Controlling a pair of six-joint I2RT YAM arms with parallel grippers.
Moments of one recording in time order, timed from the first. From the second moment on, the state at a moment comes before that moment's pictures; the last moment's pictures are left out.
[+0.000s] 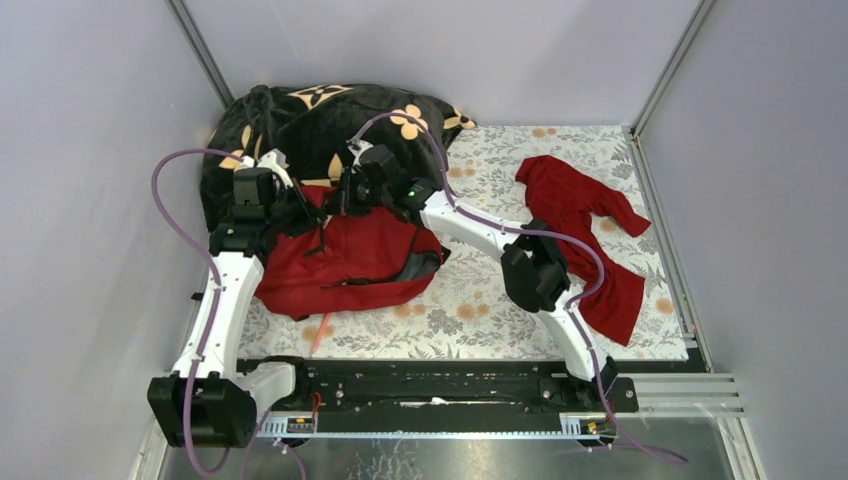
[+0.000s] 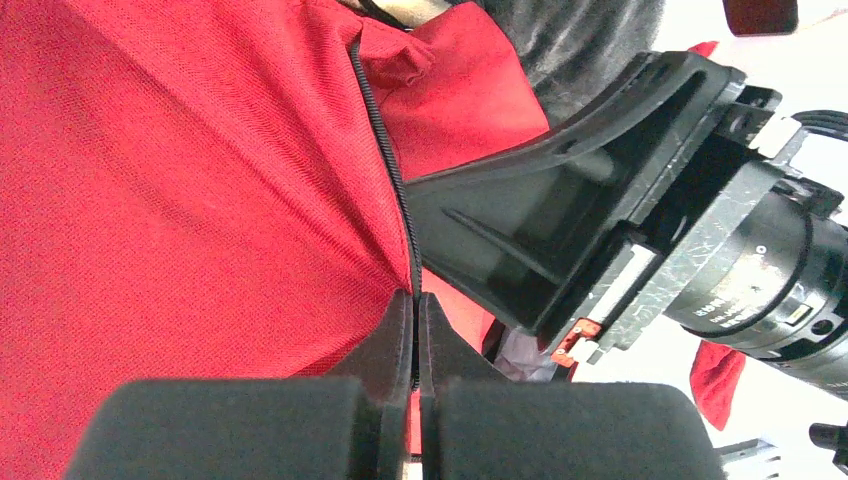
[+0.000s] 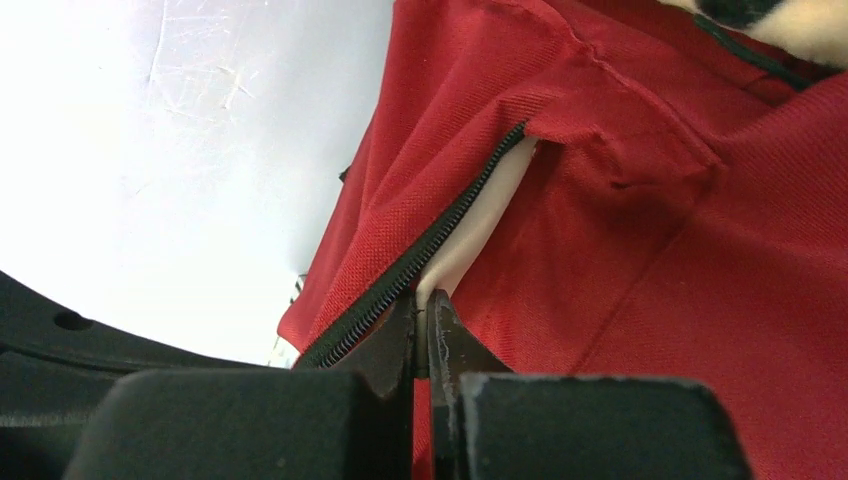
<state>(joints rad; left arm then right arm) 0.00 1.09 1.04 -0.59 0.27 -0.46 0.88 2.27 2.02 -0.17 -0.28 0.80</state>
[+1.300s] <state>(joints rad) 0.00 1.10 1.04 -0.58 0.30 -0.50 0.87 2.23 1.89 0.01 -0.34 0.84</state>
